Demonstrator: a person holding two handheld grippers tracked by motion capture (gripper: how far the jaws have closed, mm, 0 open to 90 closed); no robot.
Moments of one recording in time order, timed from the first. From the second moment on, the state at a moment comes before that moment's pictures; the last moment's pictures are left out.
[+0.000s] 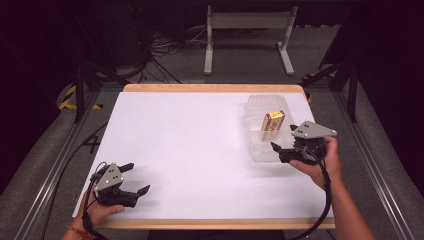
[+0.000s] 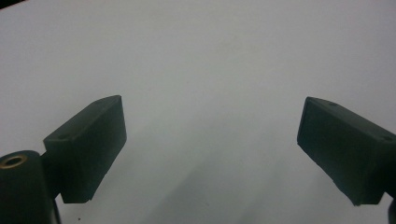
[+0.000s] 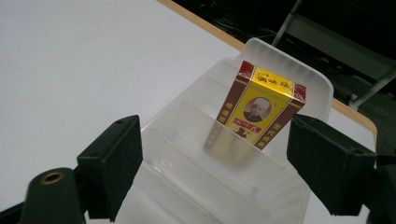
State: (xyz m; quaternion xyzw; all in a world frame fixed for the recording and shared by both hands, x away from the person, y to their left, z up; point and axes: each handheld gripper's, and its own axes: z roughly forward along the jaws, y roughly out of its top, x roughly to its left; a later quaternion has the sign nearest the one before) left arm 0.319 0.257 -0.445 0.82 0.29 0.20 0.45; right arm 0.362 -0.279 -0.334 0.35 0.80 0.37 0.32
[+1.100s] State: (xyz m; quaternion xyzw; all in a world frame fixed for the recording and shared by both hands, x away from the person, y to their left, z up) left arm 0.318 0.258 -0.445 0.82 0.29 0.20 0.45; right arm 0.304 -0.317 -0.396 0.35 0.81 0.34 0.32
